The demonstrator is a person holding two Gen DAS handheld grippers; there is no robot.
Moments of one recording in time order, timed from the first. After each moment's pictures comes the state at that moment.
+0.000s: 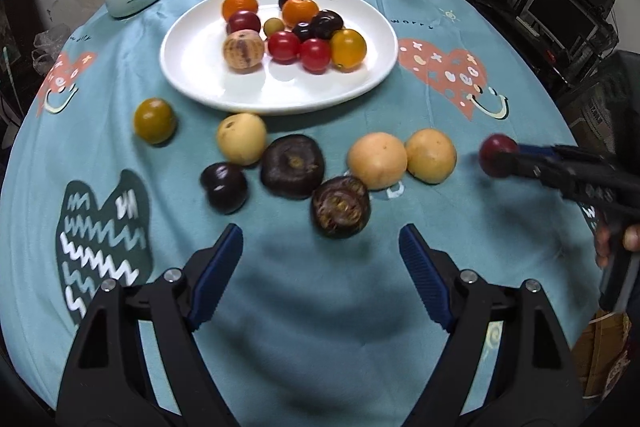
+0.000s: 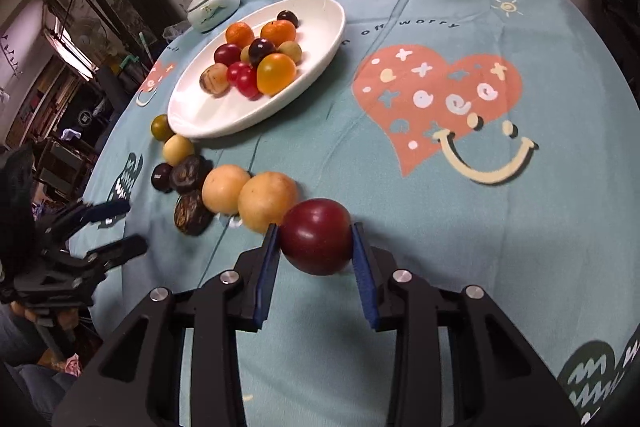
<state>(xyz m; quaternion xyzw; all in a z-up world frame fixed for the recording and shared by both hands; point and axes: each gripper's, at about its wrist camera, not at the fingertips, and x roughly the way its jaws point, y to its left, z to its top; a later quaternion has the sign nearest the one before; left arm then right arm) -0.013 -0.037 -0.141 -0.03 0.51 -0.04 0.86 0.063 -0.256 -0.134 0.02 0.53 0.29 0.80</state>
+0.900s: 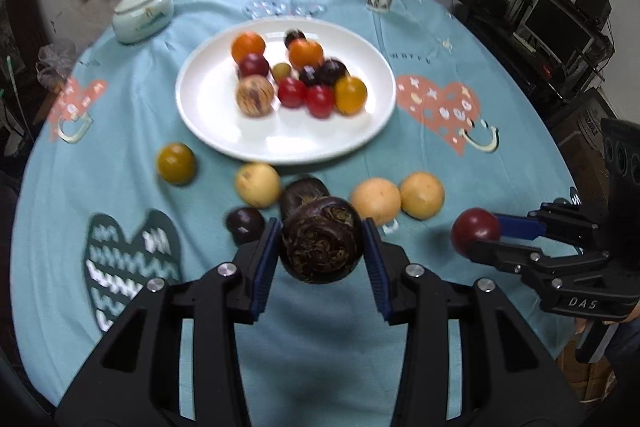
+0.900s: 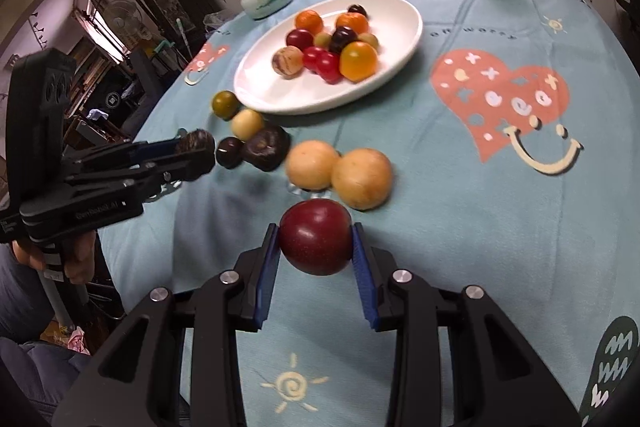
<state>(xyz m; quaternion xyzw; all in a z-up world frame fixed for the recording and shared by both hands) -0.011 -0.018 -0.089 -0.04 0.48 -0.04 0.88 0.022 -0.217 -0.113 0.01 0.51 0.35 0.79</state>
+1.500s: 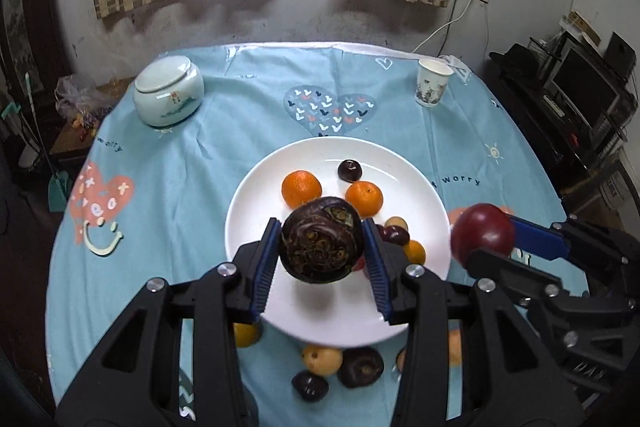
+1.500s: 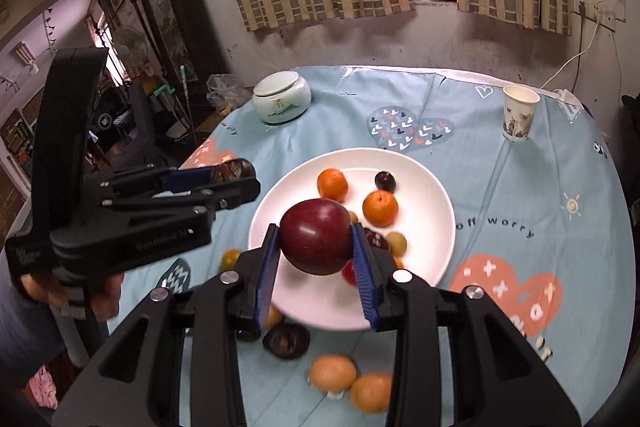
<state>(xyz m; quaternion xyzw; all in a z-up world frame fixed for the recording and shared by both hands) 0.124 0.038 -0.034 -0.06 0.44 0.01 0.90 0.128 -0.126 -0.020 -0.02 0.40 0.34 0.85</state>
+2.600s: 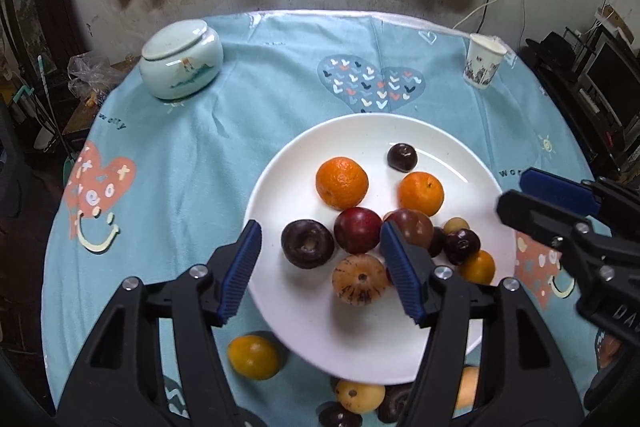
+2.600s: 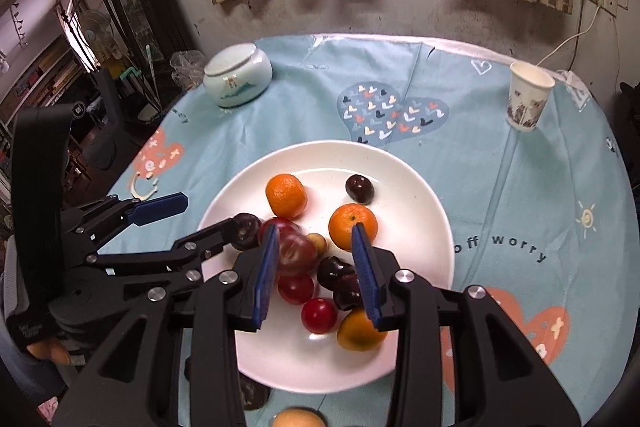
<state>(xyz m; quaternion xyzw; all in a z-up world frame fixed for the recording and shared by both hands) 0.150 0.063 -0.076 -0.05 0.46 0.05 0.89 0.193 -0.098 -0.054 -0.04 0.45 0.30 0.84</state>
